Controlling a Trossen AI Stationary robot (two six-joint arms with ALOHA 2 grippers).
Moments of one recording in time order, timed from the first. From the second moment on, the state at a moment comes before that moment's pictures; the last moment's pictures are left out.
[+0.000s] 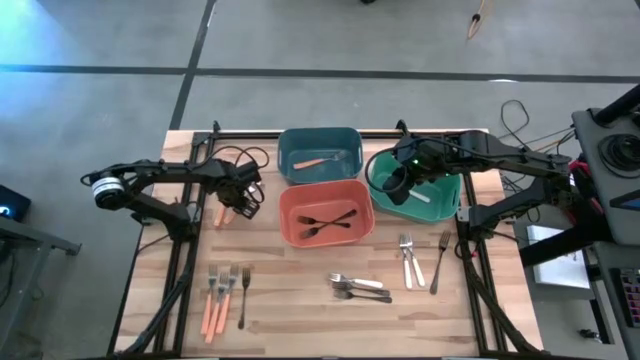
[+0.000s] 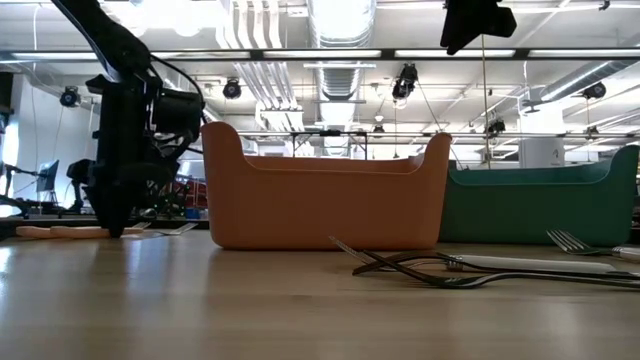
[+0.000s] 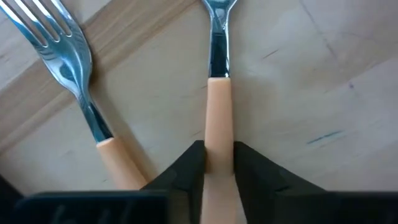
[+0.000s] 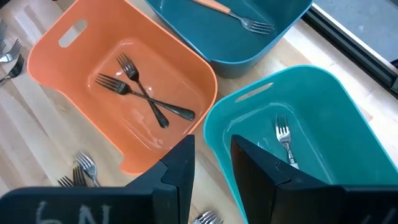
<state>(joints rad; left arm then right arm) 0.52 1.39 0.60 -0.77 -0.04 -0.49 -0.12 1.31 1.52 -1.23 0.16 0.56</state>
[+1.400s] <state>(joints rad) 0.52 1.56 1.43 -0.82 -0.20 0.14 -0.12 1.31 1.52 -1.23 0.21 0.43</state>
